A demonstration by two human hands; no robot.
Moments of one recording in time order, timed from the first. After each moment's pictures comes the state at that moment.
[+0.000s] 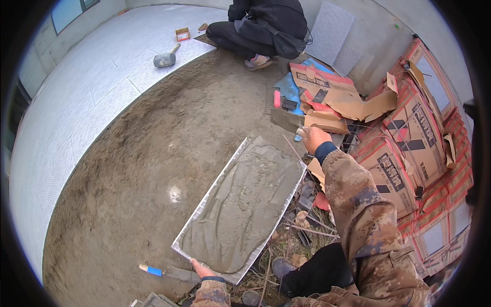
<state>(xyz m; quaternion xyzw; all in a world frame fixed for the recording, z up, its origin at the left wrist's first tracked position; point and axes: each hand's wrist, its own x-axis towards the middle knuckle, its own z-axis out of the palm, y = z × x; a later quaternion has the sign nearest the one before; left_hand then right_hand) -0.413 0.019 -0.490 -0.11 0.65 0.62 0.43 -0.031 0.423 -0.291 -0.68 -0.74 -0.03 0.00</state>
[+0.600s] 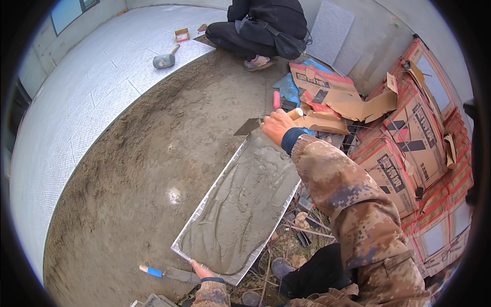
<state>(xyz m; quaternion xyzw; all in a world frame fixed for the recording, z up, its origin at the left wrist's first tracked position) -0.410 0.018 -0.487 -0.06 0.66 0.63 0.41 -0.132 0.467 -0.283 -0.36 -0.88 -0.30 -0.08</state>
